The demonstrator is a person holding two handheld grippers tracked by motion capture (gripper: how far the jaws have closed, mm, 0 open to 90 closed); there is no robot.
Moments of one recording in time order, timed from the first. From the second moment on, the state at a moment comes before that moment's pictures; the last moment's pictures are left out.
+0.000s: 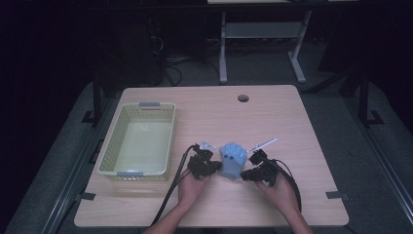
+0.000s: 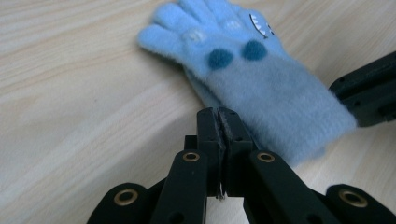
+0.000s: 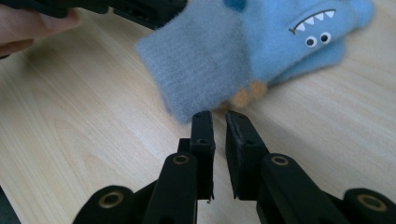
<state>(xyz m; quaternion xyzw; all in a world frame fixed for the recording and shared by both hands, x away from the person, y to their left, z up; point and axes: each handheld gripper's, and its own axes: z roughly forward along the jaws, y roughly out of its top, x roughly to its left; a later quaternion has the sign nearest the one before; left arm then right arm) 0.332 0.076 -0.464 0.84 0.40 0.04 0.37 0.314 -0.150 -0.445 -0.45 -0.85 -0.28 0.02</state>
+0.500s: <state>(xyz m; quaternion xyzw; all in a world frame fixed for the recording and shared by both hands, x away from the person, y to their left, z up) 0.322 0.077 -0.464 0.83 0.40 0.03 0.38 0.312 -0.137 -0.444 -0.43 -0.86 -0.28 0.03</state>
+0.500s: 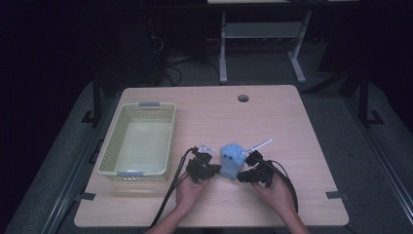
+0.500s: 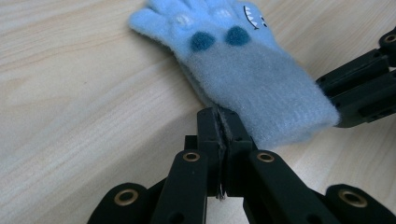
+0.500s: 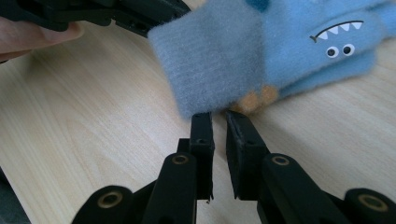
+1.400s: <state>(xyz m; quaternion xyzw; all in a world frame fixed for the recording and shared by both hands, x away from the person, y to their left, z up) 0.349 0.086 -0.460 0.75 0.48 -0.08 0.44 0.337 -0.172 -0.457 -0.55 -0.74 -0.39 0.07</state>
